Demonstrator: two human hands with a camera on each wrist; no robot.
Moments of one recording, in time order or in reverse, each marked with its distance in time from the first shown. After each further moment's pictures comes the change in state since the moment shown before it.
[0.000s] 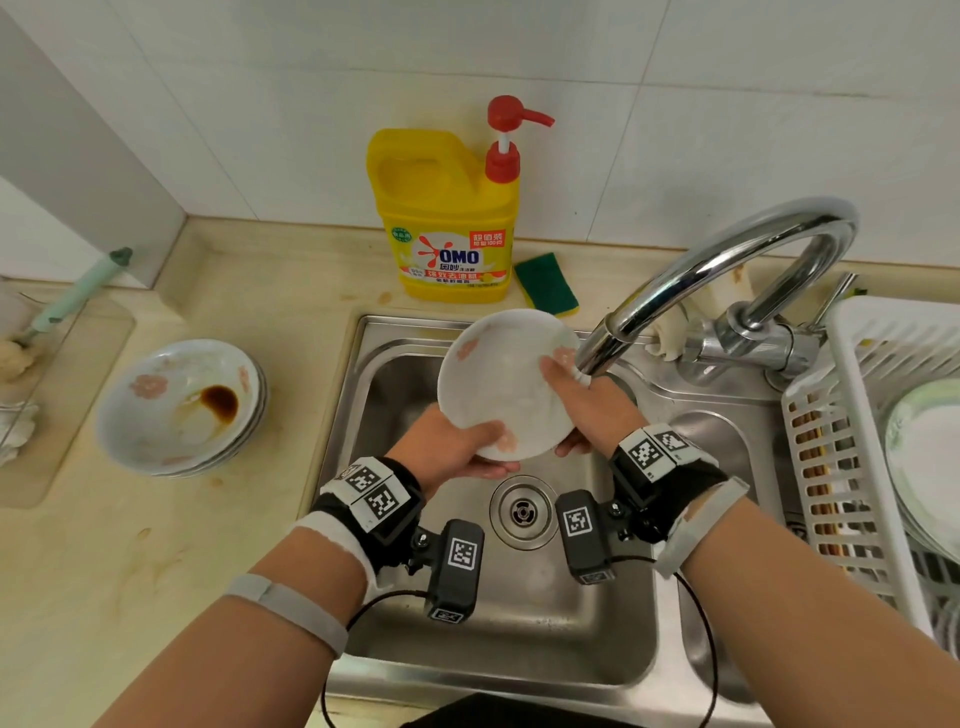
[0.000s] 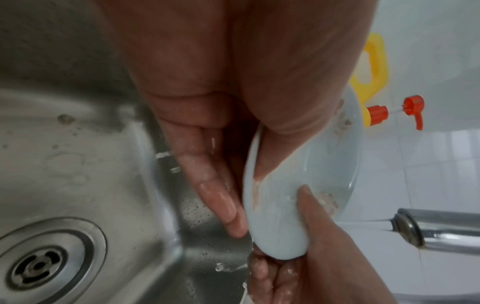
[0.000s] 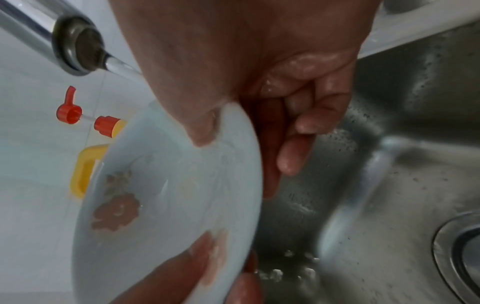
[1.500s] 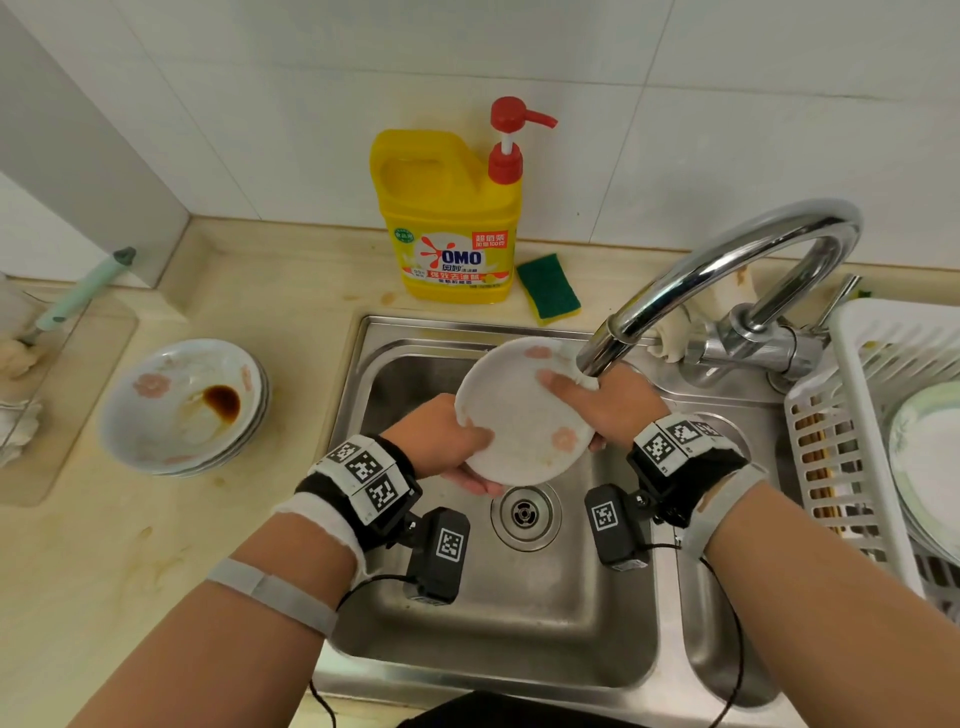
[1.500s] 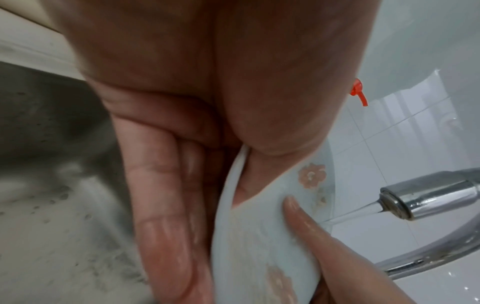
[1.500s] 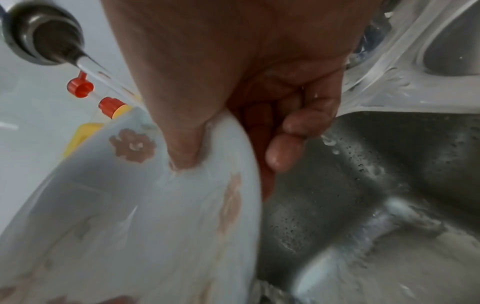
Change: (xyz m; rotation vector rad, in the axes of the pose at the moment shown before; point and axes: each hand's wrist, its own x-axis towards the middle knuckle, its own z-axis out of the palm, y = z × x) left_hand 0.001 0.023 -0.012 0.466 -0.158 -0.080; right_hand 0.013 0.005 -0.024 -0.358 0.001 -0.177
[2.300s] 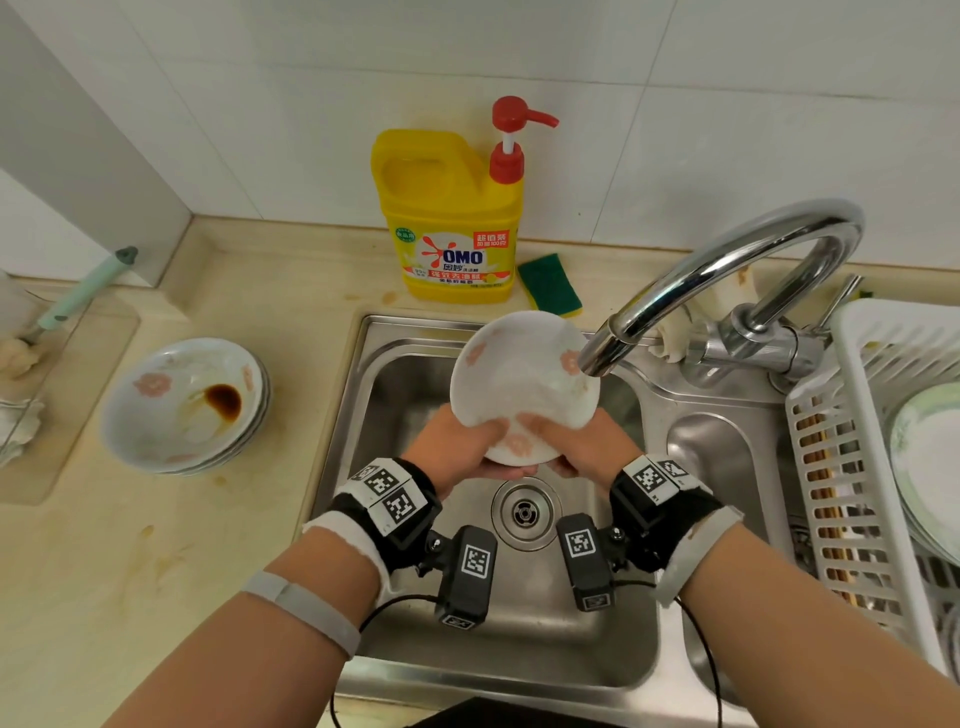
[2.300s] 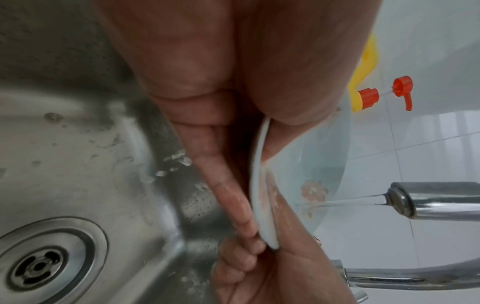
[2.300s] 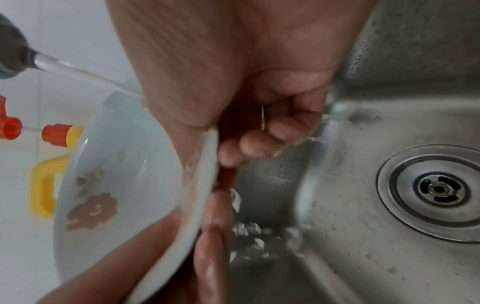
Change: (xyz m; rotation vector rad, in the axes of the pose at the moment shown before) left_hand 0.000 -0.009 0.030 -0.454 0.148 0.102; right_hand -0.012 0.018 0.049 0.478 -0.134 0.068
